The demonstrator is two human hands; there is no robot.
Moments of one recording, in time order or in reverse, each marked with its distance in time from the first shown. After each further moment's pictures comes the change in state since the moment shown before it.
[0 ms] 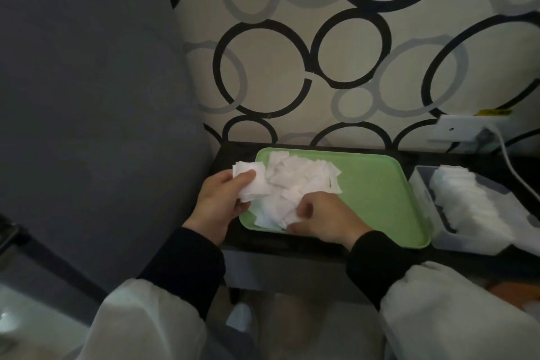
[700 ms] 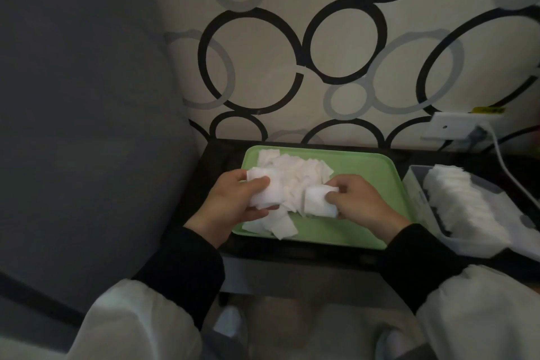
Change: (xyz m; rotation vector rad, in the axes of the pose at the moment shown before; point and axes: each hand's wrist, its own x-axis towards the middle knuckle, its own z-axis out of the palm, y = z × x) left_hand 0.015 -0.006 0.025 0.140 -0.201 -0.088; right_hand 0.009 0.034 -0.044 0.319 0.163 0.147
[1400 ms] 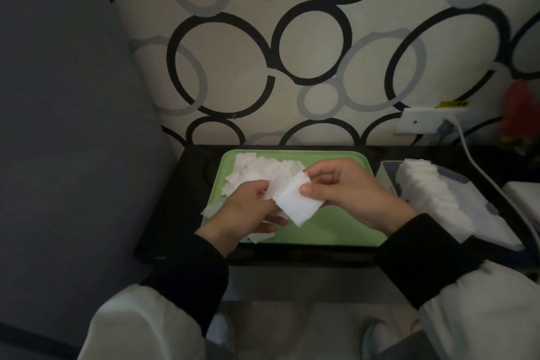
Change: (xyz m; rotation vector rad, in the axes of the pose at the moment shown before) left_hand 0.002 -0.009 0.057 0.343 -0.197 0.034; right_hand -0.025 -0.012 -0.043 0.485 -0.208 -0.208
